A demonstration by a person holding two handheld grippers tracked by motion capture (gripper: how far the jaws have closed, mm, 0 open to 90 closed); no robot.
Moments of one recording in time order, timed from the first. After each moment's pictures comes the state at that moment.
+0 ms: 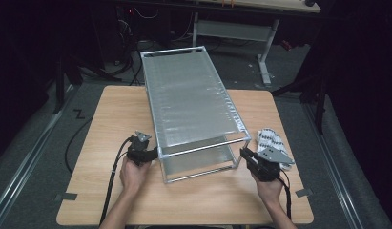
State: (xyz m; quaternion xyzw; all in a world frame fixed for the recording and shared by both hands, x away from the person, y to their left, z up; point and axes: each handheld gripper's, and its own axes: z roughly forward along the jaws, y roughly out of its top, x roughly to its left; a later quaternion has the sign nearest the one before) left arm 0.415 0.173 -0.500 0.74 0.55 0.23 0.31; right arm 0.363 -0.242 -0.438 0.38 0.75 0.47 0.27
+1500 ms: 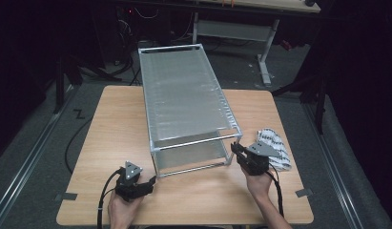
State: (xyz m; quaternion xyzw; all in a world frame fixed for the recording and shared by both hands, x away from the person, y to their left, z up) left arm 0.300 0.171 -0.498 0.75 0.52 0.20 0.36; right arm 0.379 -0.214 -0.439 0.38 0.75 0.47 0.27
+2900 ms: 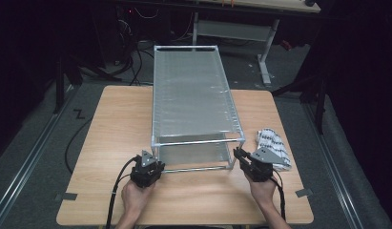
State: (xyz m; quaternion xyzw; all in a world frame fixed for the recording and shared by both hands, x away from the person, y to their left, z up) left arm 0.341 0.145 -0.491 0.77 0.48 0.19 0.38; right arm 0.361 -0.224 -0.441 0.37 0.75 0.47 0.27
